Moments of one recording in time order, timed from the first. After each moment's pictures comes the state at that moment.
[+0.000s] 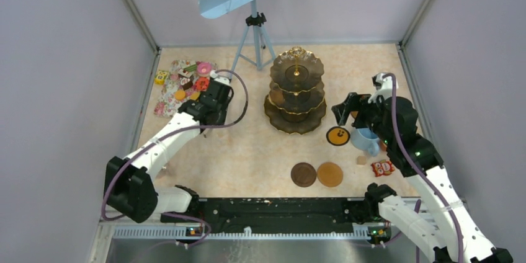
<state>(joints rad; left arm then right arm) -0.49 1.30 1.00 -0.67 -0.46 -0.16 0.39 0.69 0.89 -0.53 0.04 0.33</state>
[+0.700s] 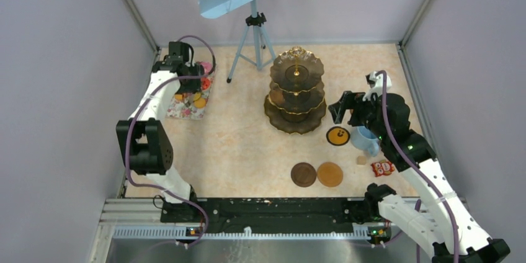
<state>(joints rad) -0.02 1.66 1.45 -0.75 -0.16 -0.11 0.39 0.74 0.86 -0.47 0.02 0.32</state>
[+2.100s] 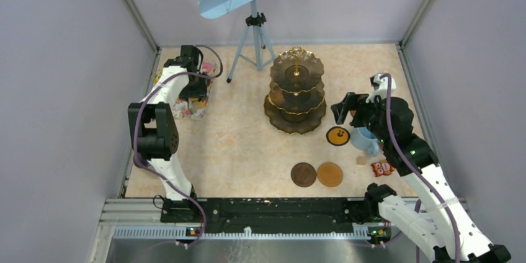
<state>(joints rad) -0.03 1.86 1.53 -0.84 -0.17 -0.08 0.39 0.69 0.84 -0.46 0.06 0.32</state>
